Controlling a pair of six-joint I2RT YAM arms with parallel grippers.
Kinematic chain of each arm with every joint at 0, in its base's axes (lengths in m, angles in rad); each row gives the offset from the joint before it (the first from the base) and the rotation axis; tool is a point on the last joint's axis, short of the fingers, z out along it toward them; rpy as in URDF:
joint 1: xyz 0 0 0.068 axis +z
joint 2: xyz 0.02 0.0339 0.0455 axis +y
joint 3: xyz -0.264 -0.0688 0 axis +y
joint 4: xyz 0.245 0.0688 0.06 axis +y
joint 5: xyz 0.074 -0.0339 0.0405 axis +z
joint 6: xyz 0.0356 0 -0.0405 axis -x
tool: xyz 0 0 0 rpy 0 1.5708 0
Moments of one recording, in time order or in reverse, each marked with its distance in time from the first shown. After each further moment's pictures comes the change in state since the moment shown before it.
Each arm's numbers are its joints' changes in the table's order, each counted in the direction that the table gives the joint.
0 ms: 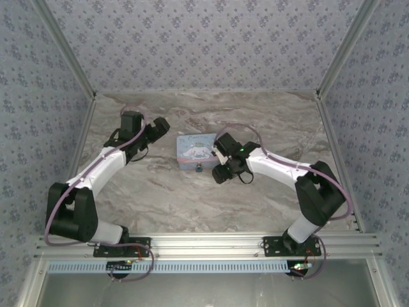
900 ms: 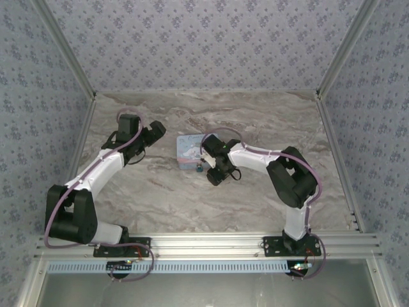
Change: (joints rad) left arm 0.023 -0.014 0.024 0.033 0.020 0.000; right arm 0.026 0.248 -0.139 0.026 -0.025 0.195
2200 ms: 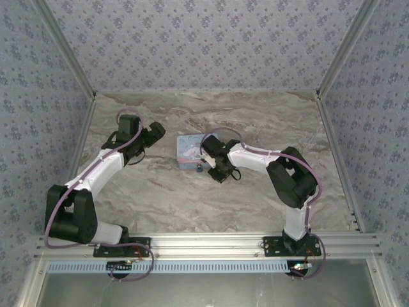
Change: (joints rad) left arm 0.000 0.000 0.000 0.025 0.015 0.000; right arm 0.004 0.000 0.000 0.012 -0.049 0.011
